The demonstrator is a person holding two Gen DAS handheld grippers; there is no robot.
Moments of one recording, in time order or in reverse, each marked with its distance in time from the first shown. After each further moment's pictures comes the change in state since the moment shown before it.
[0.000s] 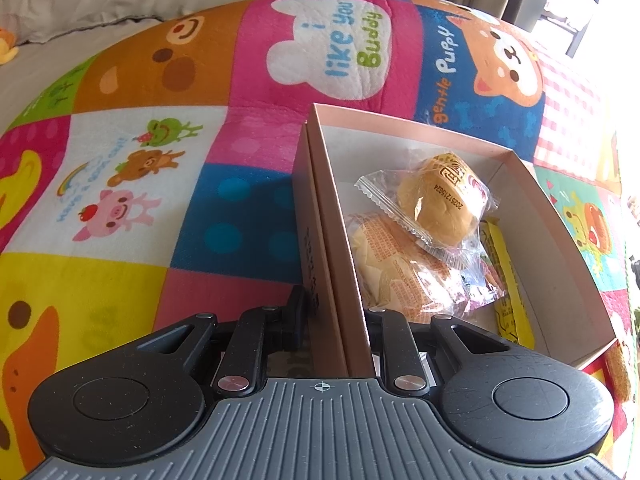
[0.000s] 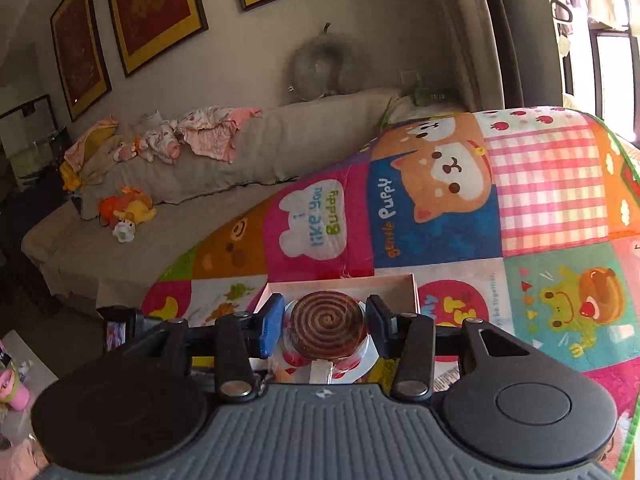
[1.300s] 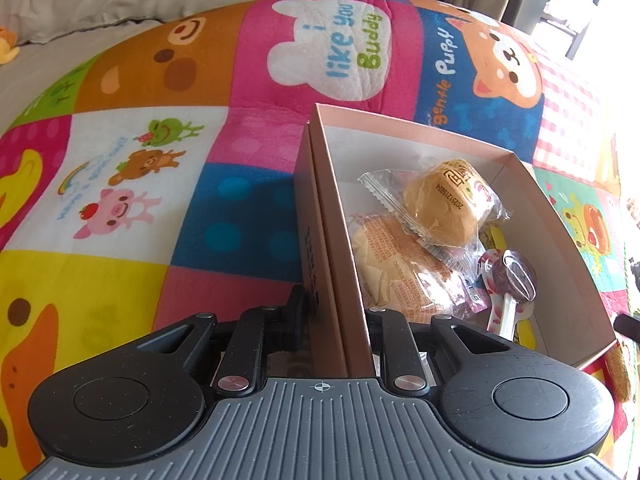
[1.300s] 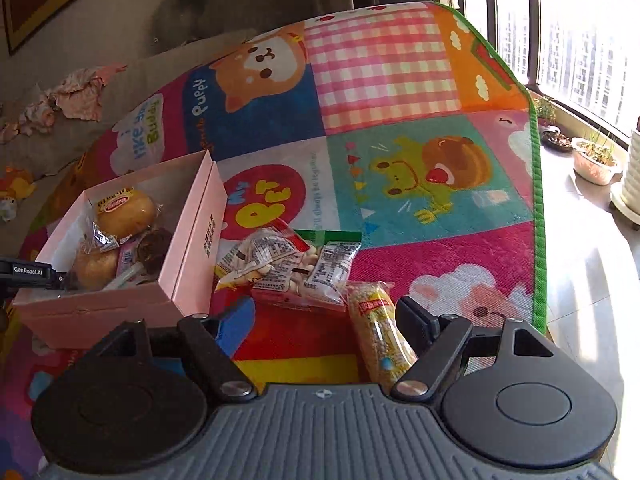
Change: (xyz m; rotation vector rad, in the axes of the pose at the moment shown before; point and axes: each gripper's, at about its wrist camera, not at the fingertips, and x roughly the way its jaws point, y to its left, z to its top) left arm -0.001 0.001 -0.004 0.000 -0.010 -0.003; right arm 0.009 -0.128 -0.099 0.081 0.129 -0.300
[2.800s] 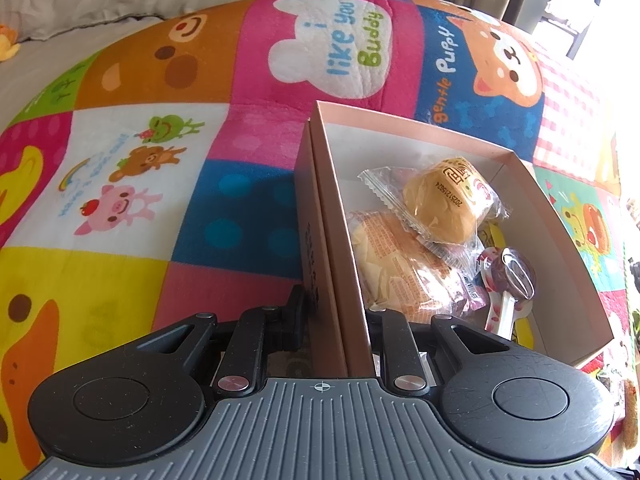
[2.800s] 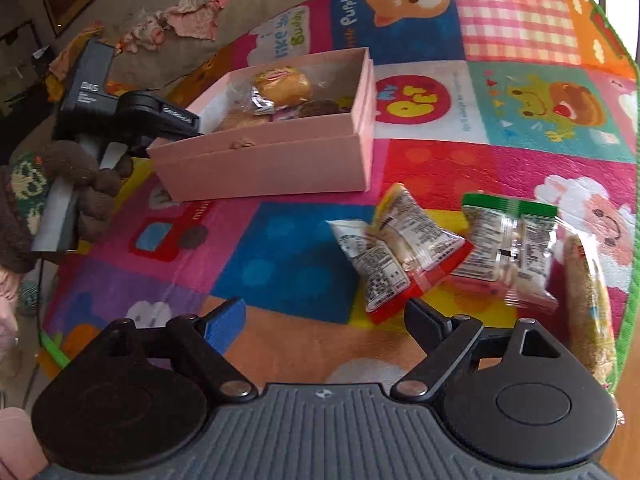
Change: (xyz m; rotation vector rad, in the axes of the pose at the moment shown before) left arm -0.001 0.000 0.000 -0.005 0.009 0.001; right arm -0.061 0.063 -0.096 -0.231 0.163 0.331
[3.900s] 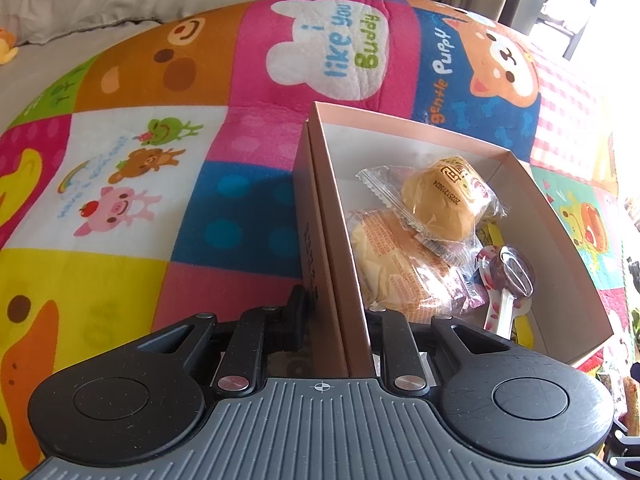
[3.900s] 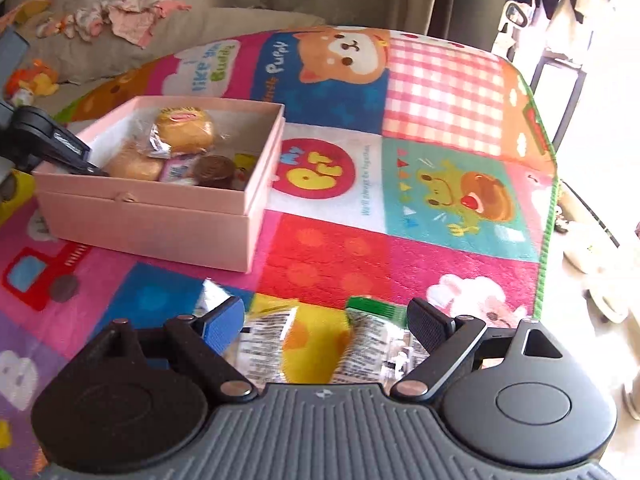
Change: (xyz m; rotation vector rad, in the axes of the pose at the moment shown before) left arm -0.001 0.000 -0.003 0.006 -0.013 -0.007; right arm 0.031 -0.022 0.037 -0.107 -0.090 -0.504
